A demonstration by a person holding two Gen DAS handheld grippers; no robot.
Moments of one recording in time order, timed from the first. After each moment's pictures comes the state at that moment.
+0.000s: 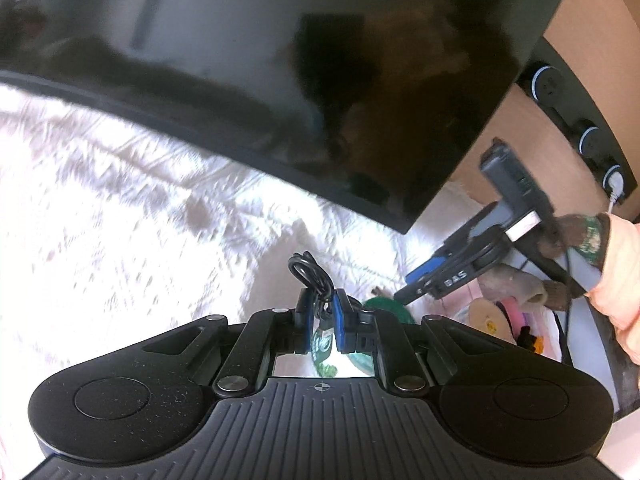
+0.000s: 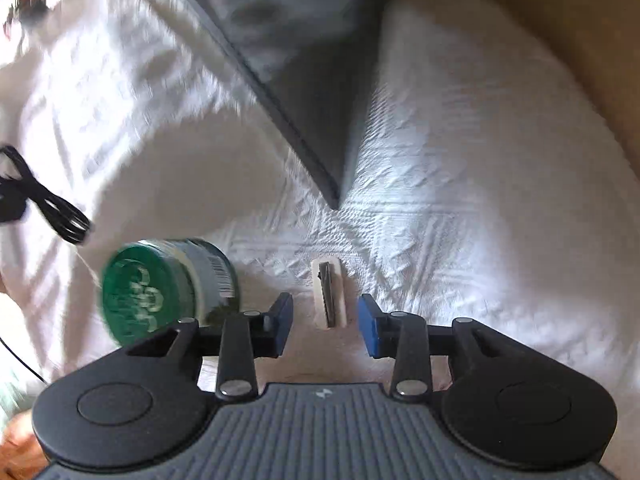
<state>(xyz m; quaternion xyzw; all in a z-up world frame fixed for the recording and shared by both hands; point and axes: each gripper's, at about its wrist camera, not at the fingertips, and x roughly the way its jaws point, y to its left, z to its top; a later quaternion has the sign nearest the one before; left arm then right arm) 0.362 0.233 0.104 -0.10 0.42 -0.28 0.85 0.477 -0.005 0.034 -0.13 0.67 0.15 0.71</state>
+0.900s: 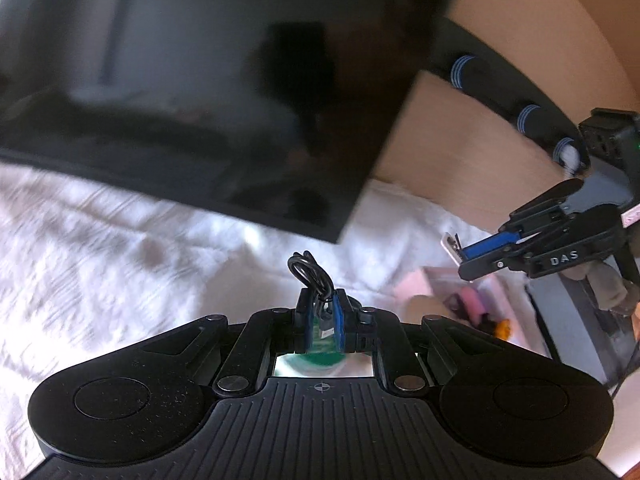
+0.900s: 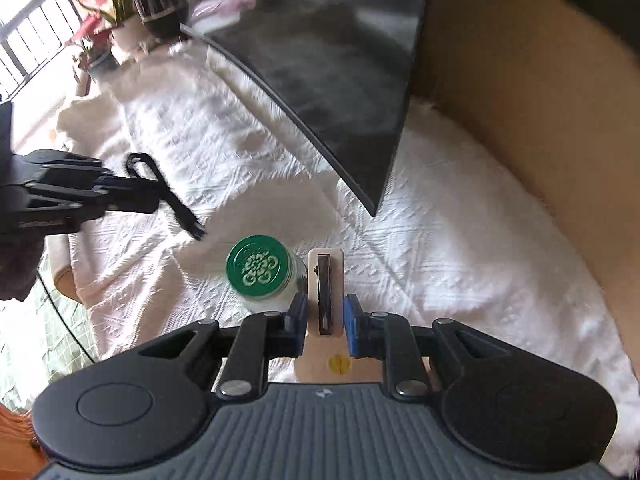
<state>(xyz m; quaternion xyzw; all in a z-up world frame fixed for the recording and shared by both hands) 0.329 0.192 0.171 -0.04 0.39 -0.34 0.86 0.353 -0.022 0.196 -0.10 0.54 0.16 0.82</state>
